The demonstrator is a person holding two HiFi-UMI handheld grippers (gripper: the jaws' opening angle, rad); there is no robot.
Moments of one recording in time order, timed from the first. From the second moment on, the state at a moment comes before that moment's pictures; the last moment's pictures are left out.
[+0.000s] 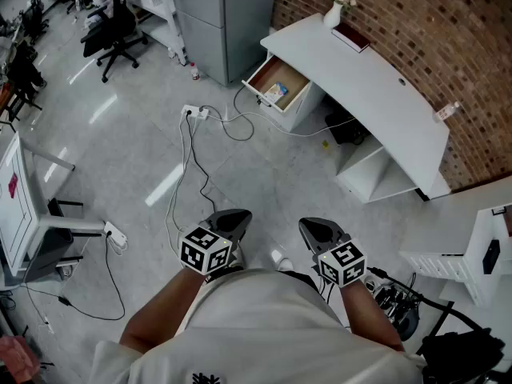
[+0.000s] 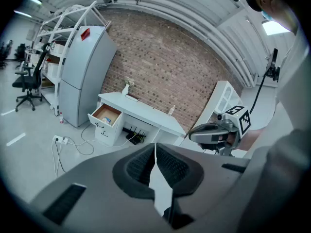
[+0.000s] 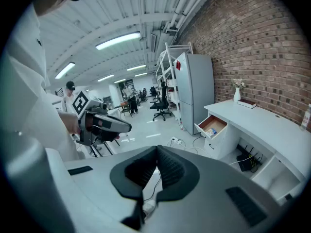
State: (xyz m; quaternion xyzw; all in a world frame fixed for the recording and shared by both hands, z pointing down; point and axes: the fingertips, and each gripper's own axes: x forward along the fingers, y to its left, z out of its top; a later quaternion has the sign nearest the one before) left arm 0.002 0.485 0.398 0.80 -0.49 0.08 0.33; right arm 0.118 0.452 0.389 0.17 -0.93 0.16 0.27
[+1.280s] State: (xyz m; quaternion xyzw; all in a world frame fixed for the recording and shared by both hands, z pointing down) left arm -0.077 0.131 0.473 0.78 -0.50 0.19 0.32; right arm 0.039 0.109 0.437 0.14 -0.94 0.18 0.27
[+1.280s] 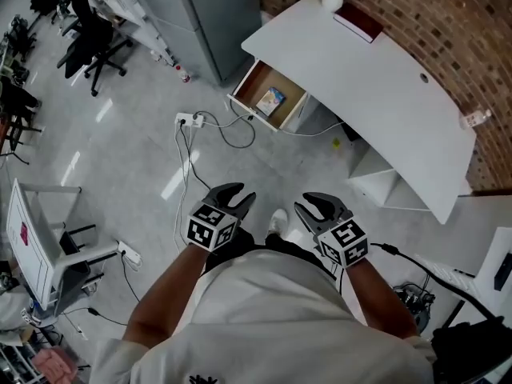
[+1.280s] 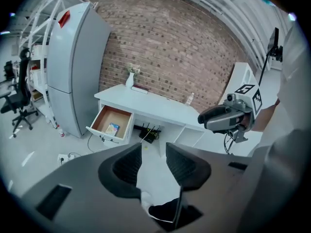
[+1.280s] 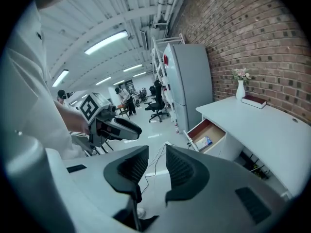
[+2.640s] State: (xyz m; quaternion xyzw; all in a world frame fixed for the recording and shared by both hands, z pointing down) left arm -0.199 -0.337 0.837 0.72 -0.39 0.46 0.34; right arm -0.028 -0.131 0.577 0.32 -0.80 0.38 0.33
